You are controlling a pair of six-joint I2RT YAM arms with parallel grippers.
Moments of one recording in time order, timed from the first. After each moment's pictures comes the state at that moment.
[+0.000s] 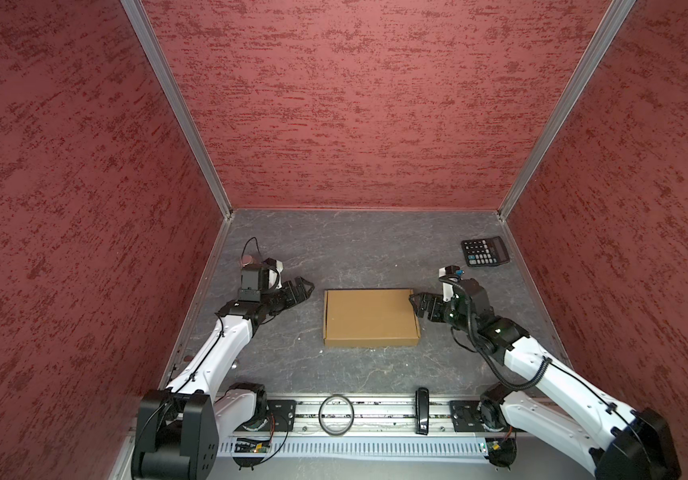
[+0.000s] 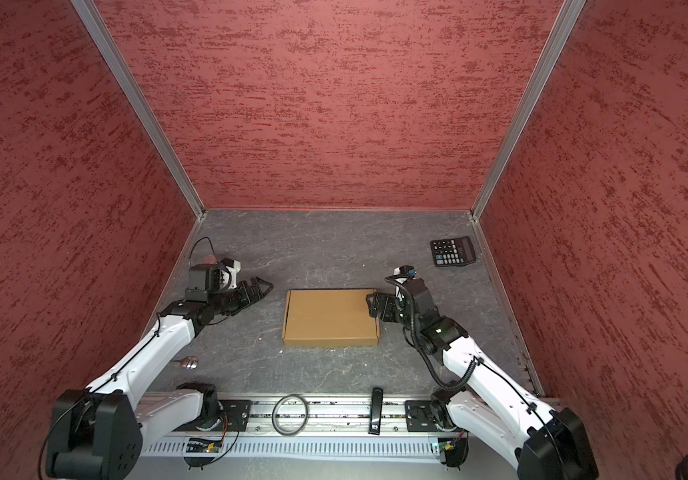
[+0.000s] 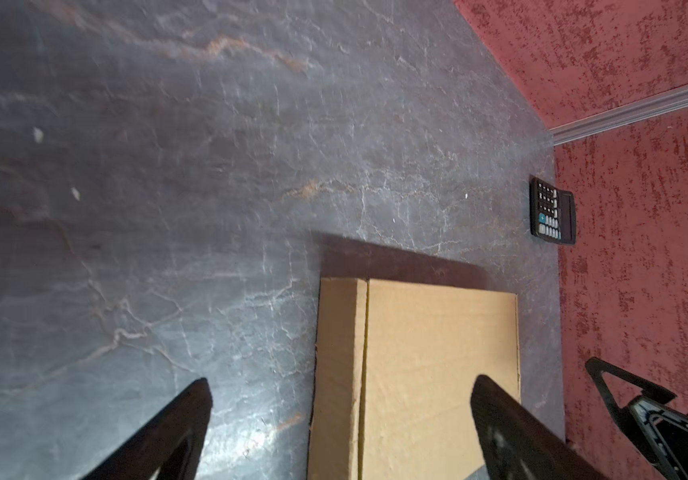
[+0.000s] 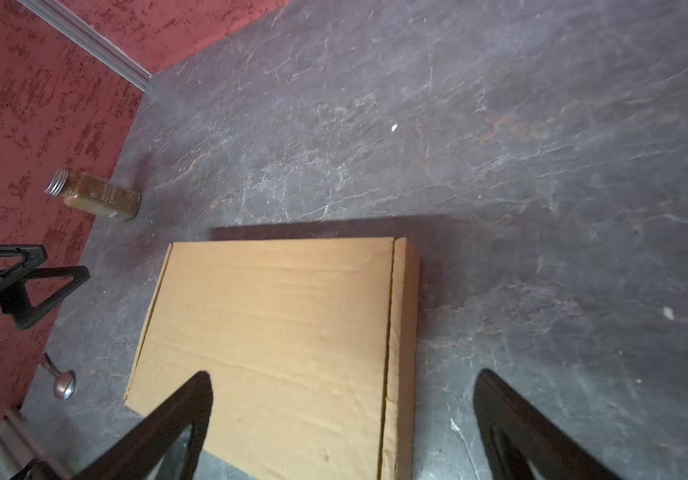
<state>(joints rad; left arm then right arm) -0.05 1.11 0.65 -0.33 0.44 -0.54 0.50 0.93 0.56 -0.25 -0.05 0.59</state>
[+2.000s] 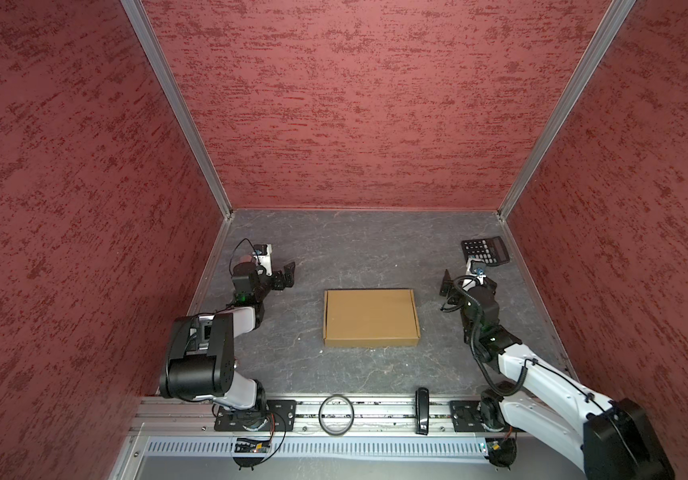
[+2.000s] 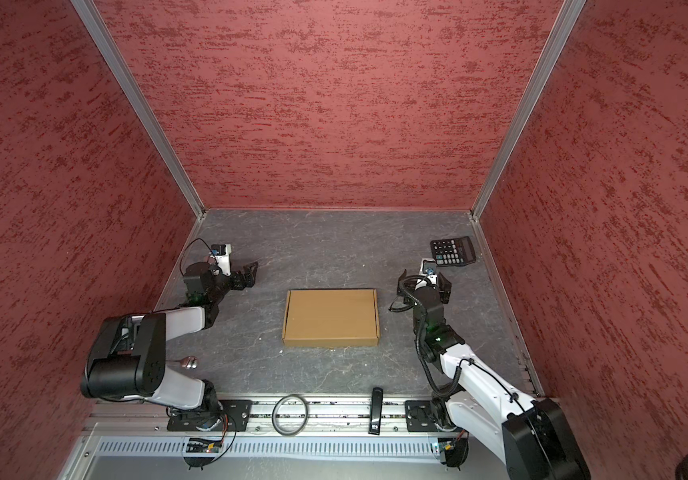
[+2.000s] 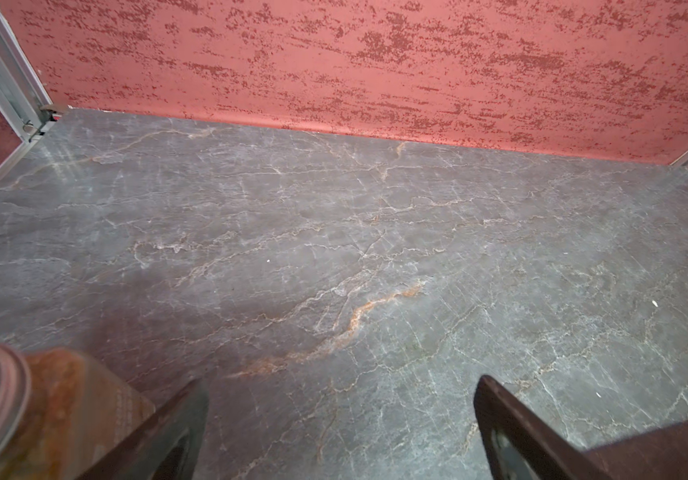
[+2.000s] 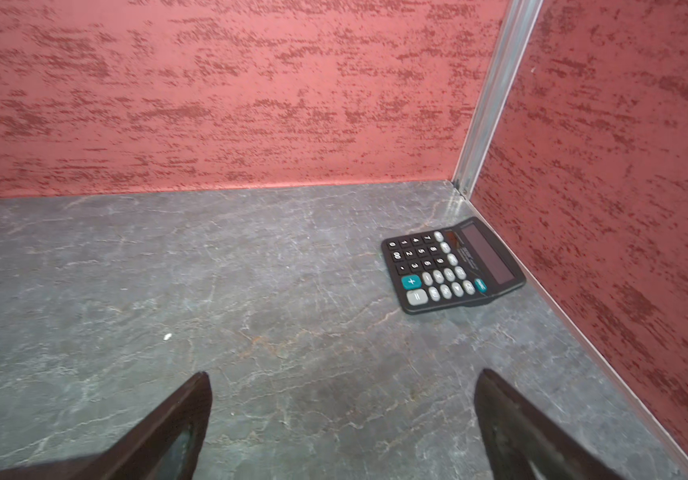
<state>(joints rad) 0.10 1.50 0.49 0.63 0.32 -0.07 0.37 0.97 0.34 0.37 0.52 0.11</state>
